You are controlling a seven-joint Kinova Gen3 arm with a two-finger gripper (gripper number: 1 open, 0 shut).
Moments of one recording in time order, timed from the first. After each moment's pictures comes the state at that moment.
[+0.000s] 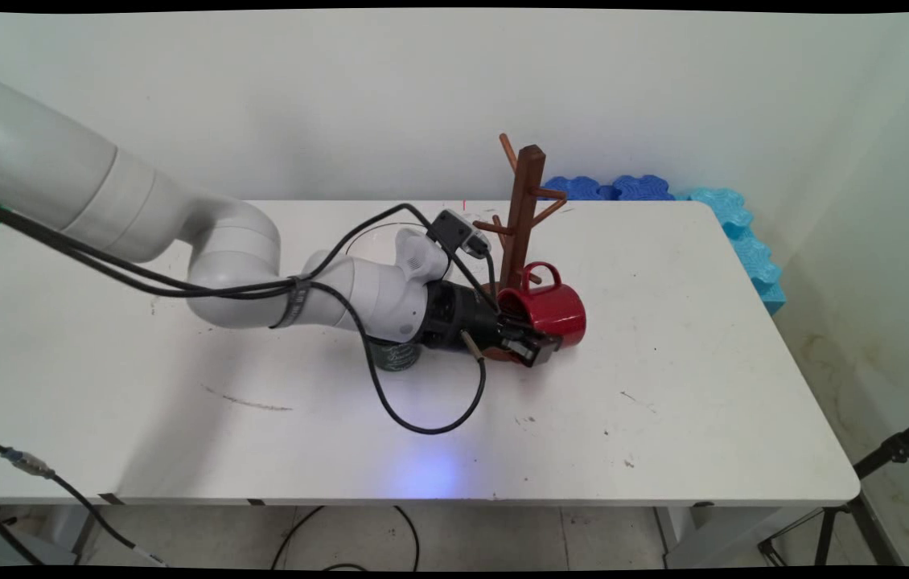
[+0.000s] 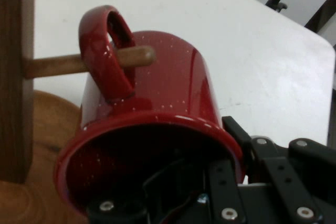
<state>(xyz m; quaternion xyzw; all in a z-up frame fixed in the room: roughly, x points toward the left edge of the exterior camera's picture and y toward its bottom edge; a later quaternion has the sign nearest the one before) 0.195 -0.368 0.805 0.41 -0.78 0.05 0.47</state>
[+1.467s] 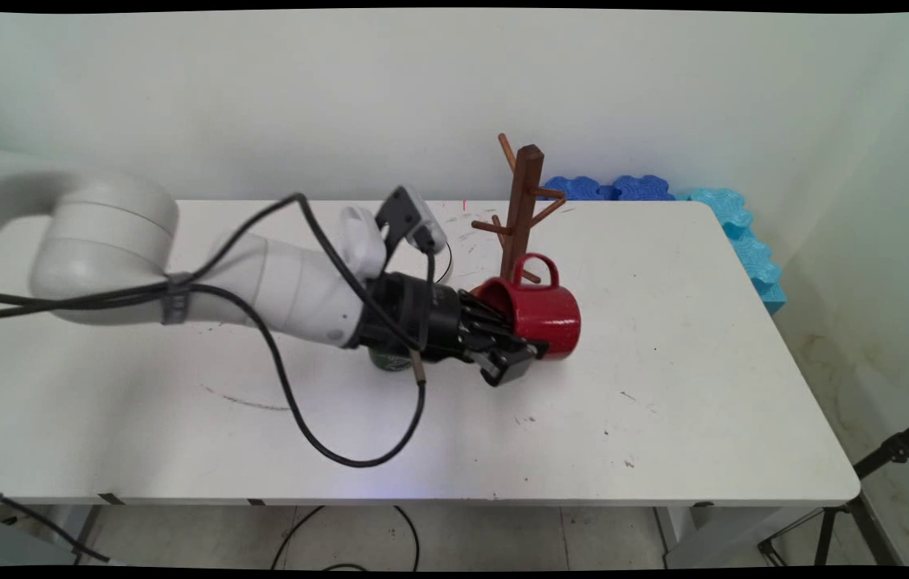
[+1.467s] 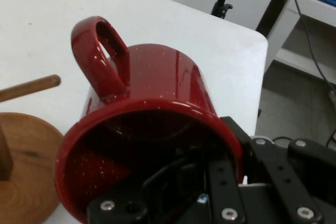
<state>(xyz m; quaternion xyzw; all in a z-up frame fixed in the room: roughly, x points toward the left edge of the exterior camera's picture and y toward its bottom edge) 0.216 -0.299 0.880 0.34 -0.81 0.07 0.48</state>
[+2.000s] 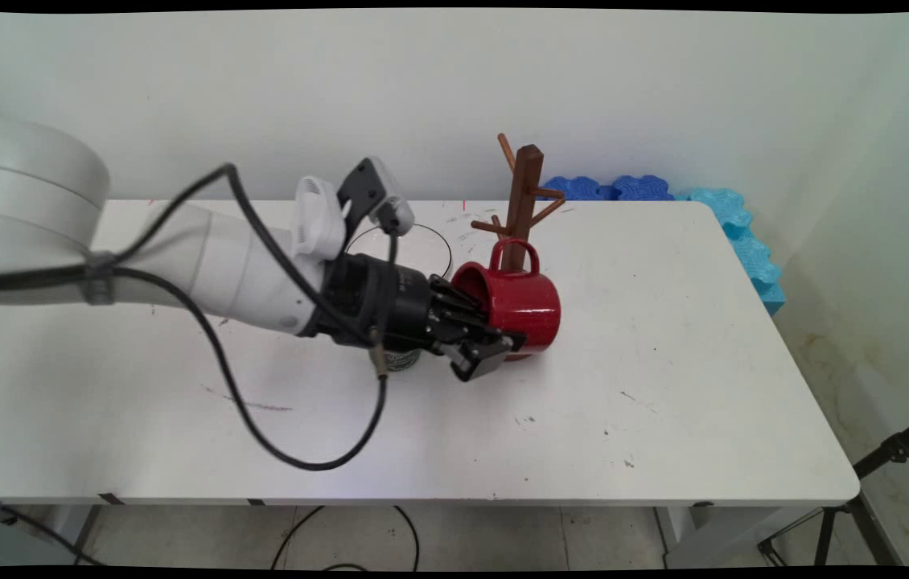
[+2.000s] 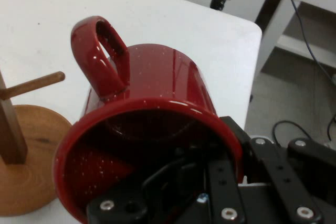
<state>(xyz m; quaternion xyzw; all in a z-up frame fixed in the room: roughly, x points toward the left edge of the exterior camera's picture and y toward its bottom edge) 0.231 -0.275 0.918 0.33 -0.82 0.08 0.46</state>
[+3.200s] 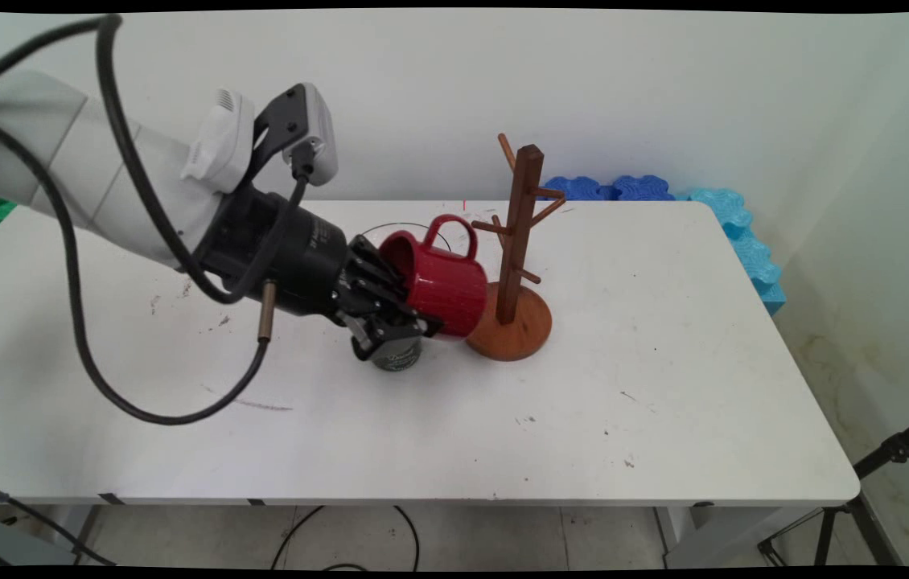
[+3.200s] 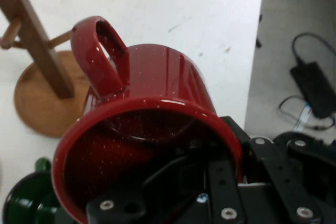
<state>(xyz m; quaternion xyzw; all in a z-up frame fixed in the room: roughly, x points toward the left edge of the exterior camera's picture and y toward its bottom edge) 0.266 -0.260 1.000 0.28 -0.89 0.10 0.35</state>
